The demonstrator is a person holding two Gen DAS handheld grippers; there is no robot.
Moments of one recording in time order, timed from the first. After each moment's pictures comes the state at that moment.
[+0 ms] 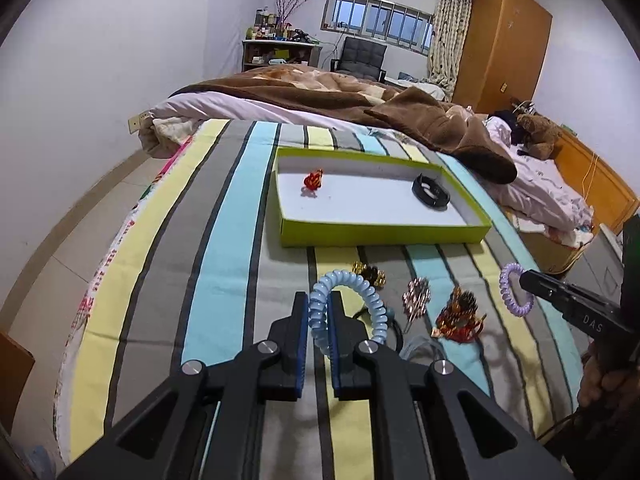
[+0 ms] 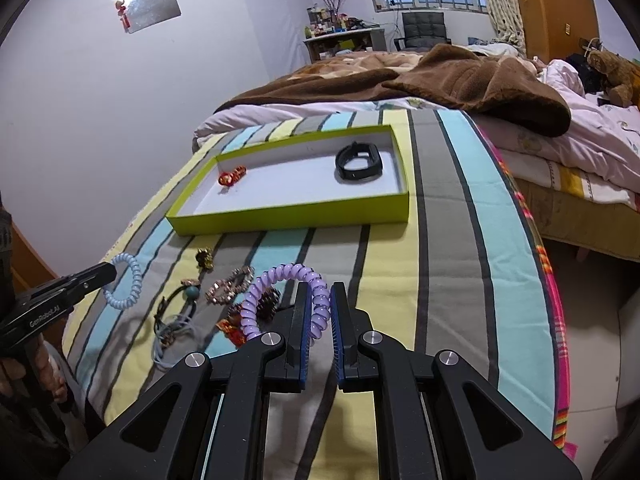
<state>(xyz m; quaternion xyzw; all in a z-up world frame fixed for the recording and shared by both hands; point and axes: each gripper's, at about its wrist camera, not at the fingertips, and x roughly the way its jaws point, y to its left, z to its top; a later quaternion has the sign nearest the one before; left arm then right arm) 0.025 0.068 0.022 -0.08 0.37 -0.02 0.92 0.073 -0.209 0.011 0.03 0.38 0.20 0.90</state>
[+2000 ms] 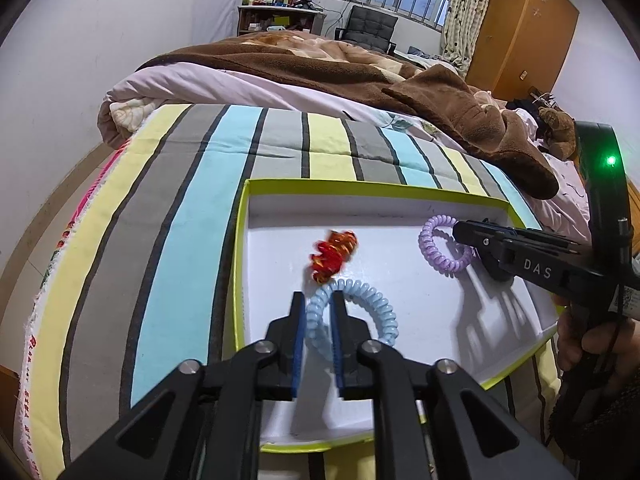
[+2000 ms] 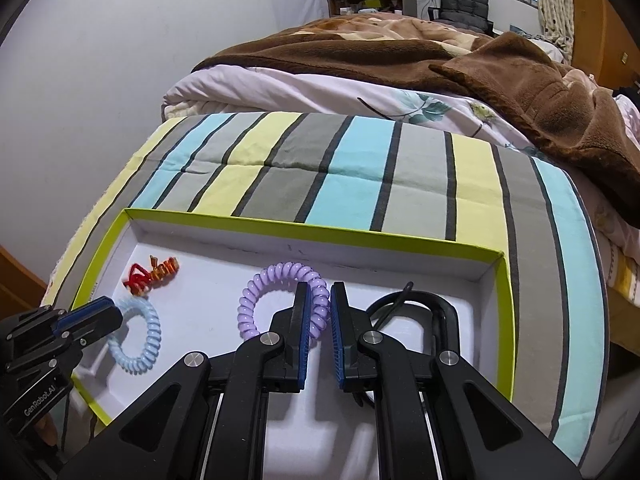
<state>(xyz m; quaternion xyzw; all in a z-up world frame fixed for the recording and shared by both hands) 0.195 0.074 -0.018 -0.09 0.43 -0.02 0.90 0.297 -0.111 -0.022 -0.05 0.46 0.22 0.86</state>
